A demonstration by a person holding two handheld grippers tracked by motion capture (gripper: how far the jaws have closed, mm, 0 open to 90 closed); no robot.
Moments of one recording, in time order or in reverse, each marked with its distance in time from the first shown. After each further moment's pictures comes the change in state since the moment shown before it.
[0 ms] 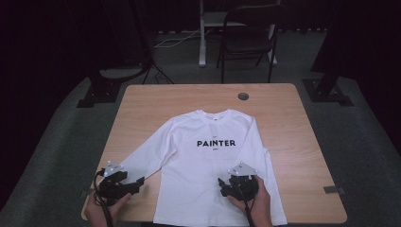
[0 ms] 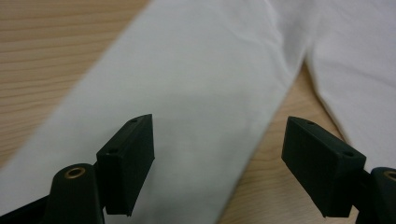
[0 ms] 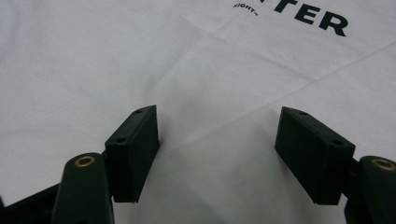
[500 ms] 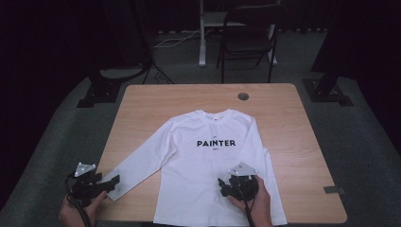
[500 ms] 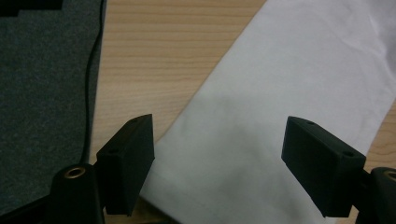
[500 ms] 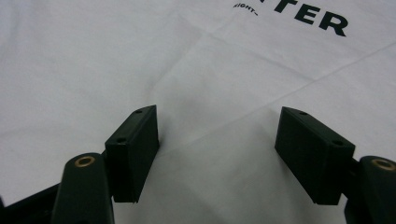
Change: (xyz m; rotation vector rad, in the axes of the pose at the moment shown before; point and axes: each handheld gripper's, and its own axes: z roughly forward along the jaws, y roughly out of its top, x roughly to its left) left arm 0.055 -0.011 -0.019 0.022 0.113 -0.090; right arm 0.000 0.000 0.000 0.000 0.000 0.000
